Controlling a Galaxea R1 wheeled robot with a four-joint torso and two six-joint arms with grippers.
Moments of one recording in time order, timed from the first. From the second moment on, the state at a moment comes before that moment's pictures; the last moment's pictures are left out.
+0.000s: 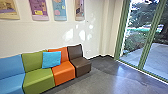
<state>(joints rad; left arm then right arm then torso) 1.51 3.04 -2.70 -0.25 0.13 0.28 -1.55 2.97 -2.63 -0.07 -0.10 0.07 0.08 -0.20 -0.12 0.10</state>
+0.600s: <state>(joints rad) 1.51 3.04 -2.70 -0.24 0.13 0.28 -1.55 2.97 -2.64 -0.07 -0.10 0.07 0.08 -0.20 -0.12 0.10</state>
